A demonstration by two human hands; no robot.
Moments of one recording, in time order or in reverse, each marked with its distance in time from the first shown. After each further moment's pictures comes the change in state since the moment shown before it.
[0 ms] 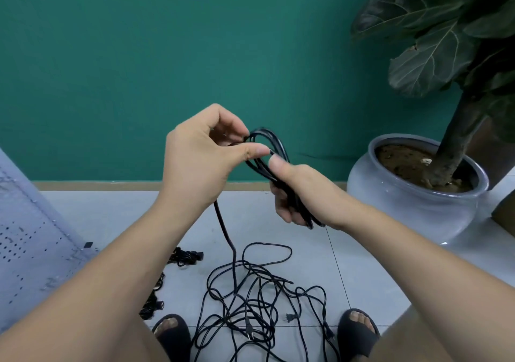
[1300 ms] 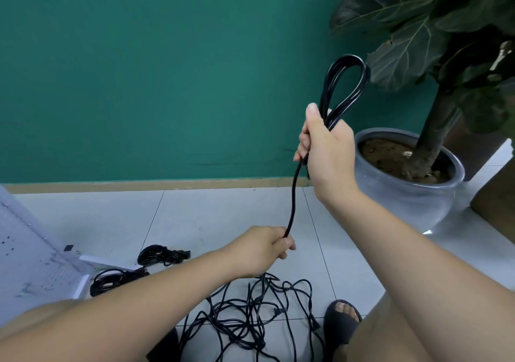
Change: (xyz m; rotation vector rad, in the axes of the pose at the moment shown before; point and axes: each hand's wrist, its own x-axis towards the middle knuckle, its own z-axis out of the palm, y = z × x) left_hand -0.088 -0.090 0.110 0.250 -0.947 -0.451; right_hand 0.014 0.007 -0.036 0.427 0.828 -0.191
